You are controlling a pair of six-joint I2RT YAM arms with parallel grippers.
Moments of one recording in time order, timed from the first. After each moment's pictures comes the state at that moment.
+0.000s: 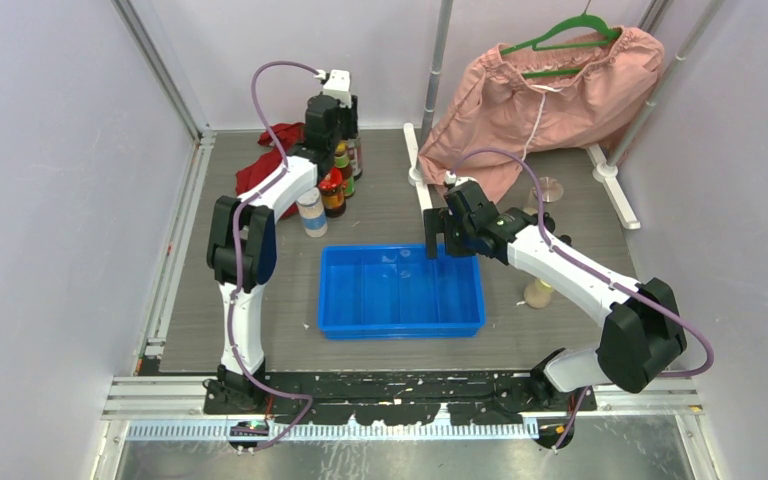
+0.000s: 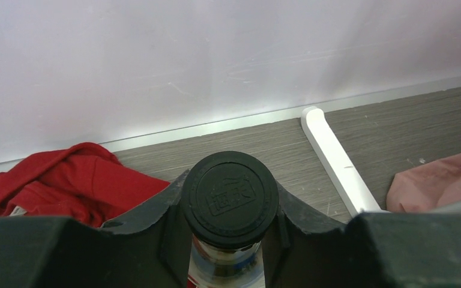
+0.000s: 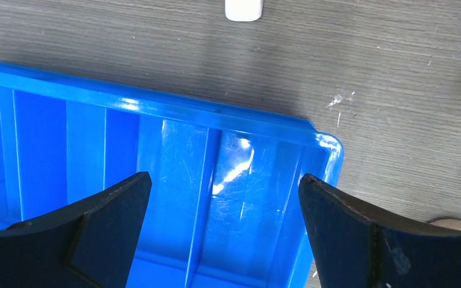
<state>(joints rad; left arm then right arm) -0.34 2.12 1.75 0.21 -0.12 -0.04 0.60 1.40 1.07 -0.59 0.13 0.42</state>
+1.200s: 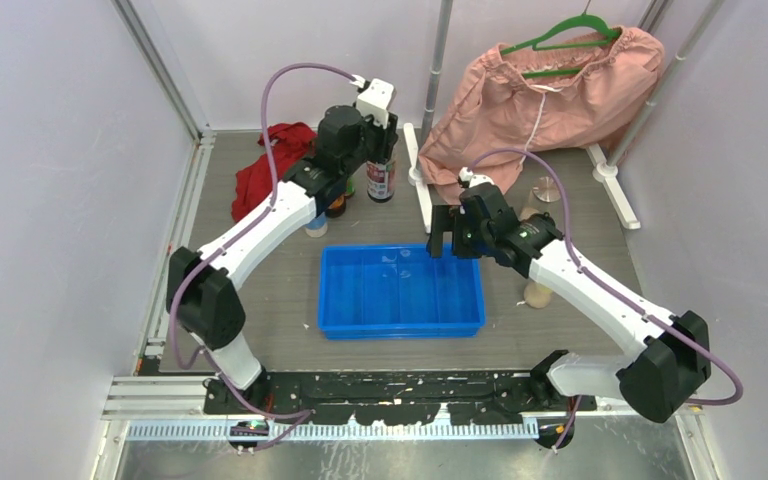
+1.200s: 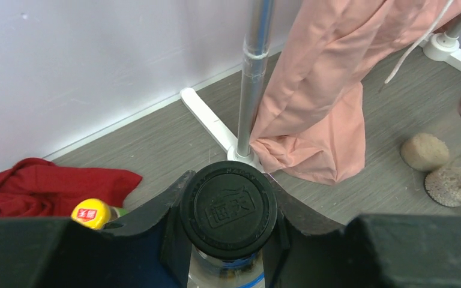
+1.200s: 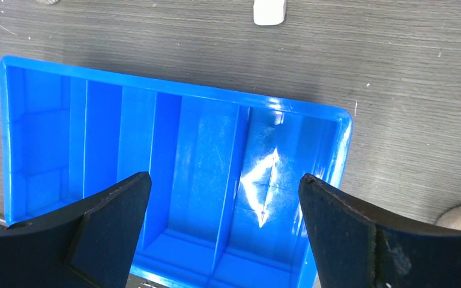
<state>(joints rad) -0.59 1.71 1.57 -0.03 -0.07 0.01 0.61 1.25 1.05 -0.60 0.09 0.50</state>
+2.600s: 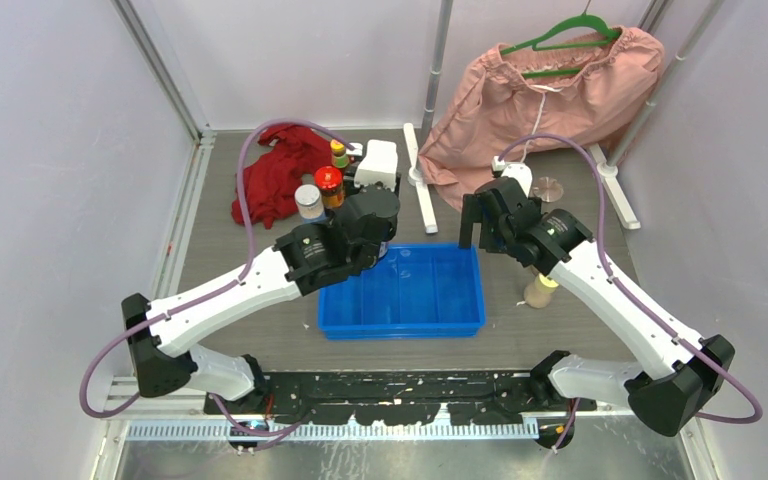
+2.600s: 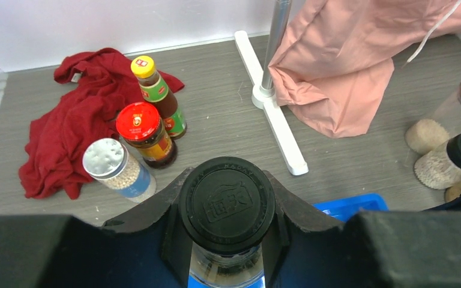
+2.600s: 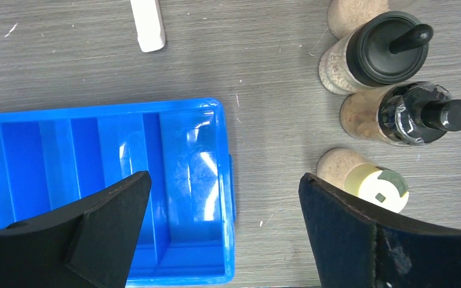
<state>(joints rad) -1.08 1.36 1.42 -0.38 -0.91 -0.24 0.61 1.17 1.21 -0.92 0.42 0.53</state>
